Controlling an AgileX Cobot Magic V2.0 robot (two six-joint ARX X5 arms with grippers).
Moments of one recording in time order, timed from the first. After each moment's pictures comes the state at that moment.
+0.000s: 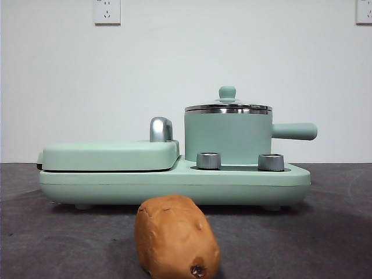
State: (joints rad) left arm -0.01 0.03 0.06 -0.11 0.12 -0.29; right arm -0.03 0.01 0.05 -0.18 -0.10 0.27
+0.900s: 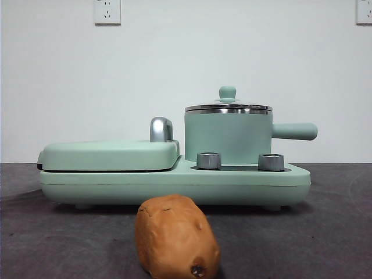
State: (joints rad) left arm -0.03 0.81 0.88 -0.36 0.72 -0.34; right arm -0.01 0.53 0.85 -0.67 -0.62 0.23
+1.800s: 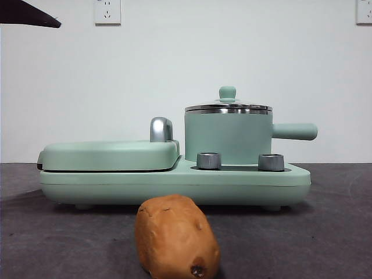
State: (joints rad) left arm -0.14 0.97 0.93 -0.39 0.80 -0.23; right arm -0.01 0.62 0.88 -0.66 -0.73 0.18
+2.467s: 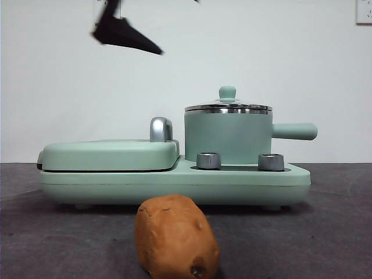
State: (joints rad) left arm -0.51 1.58 1.52 -0.60 0.57 -0.22; right arm -0.01 0.62 0.88 -0.67 -0.73 0.18
